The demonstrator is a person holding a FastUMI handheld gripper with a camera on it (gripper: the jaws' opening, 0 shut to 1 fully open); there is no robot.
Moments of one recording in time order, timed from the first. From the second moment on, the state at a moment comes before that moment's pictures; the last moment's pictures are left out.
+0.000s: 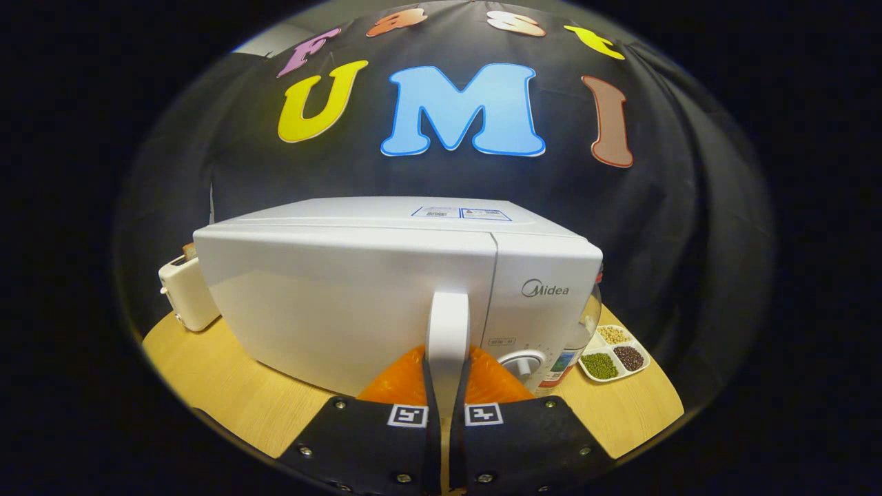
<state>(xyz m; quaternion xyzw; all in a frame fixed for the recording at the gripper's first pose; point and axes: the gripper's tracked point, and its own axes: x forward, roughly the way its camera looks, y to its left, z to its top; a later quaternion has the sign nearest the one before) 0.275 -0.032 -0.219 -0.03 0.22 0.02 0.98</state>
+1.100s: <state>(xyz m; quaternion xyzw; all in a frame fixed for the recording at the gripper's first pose) 0.117 0.042 -0.208 -0.04 0.24 0.07 0.97</state>
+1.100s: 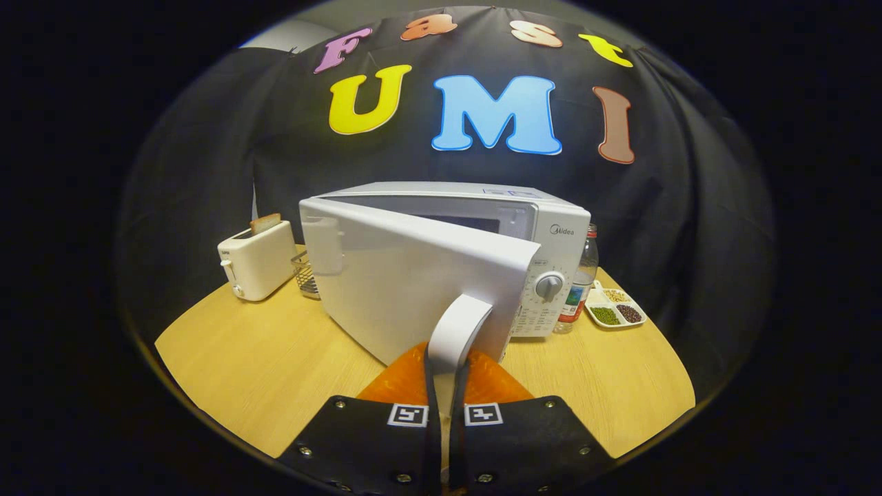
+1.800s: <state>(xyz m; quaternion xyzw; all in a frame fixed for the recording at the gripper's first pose) 0.032 0.142 -0.206 -0.04 0.24 0.14 0.96</state>
